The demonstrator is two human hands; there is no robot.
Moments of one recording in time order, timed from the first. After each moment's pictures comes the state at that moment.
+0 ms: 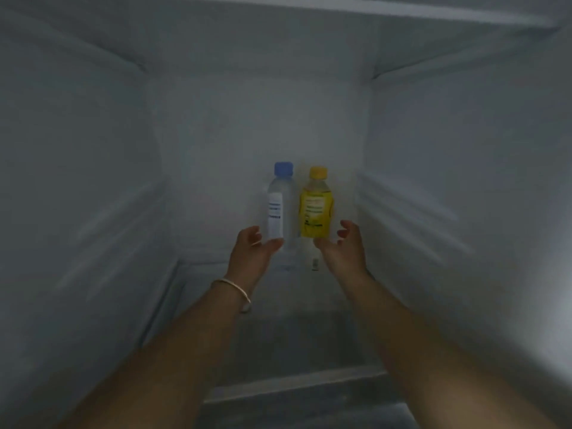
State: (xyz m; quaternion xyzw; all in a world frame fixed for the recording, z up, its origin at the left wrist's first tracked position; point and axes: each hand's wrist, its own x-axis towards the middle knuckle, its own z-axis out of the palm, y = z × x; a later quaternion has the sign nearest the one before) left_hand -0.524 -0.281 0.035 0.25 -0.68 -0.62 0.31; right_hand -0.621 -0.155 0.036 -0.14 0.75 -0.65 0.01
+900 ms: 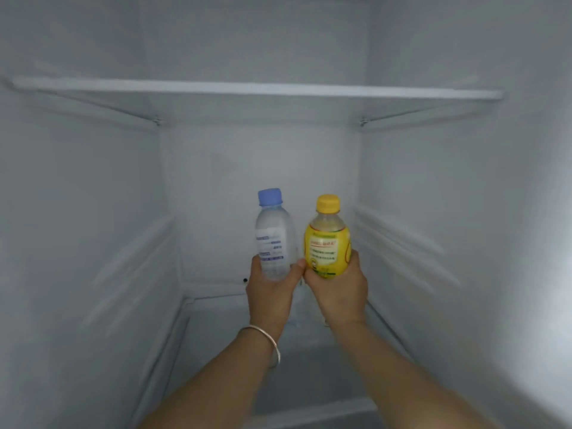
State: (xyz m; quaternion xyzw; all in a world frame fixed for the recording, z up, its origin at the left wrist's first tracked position) left_hand -0.513 -0.229 0.056 0.18 -0.64 -0.59 0.46; right_hand -0.563 -0.142 0.060 -0.18 0.73 -0.65 -0.16
